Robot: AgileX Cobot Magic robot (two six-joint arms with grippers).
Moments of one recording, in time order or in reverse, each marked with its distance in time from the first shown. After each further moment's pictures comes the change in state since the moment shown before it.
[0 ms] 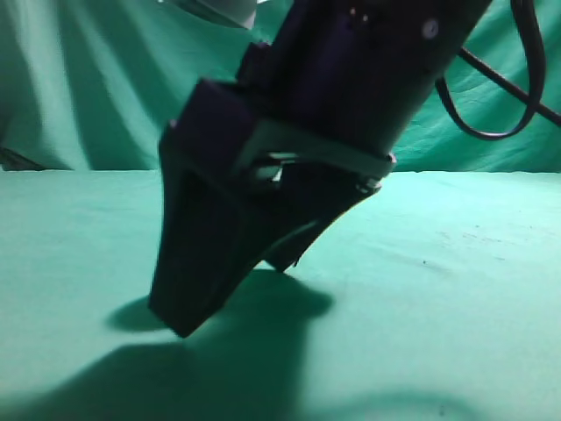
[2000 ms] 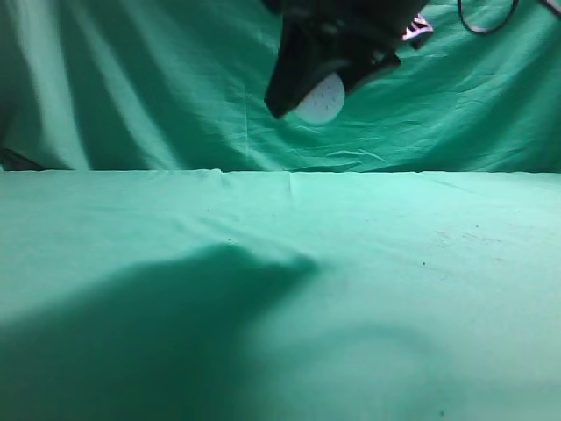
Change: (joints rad) left arm -0.281 -0.240 0.010 0.002 0.194 -0.059; right arm -0.257 -0.061 -0.176 -0.003 -0.045 0.077
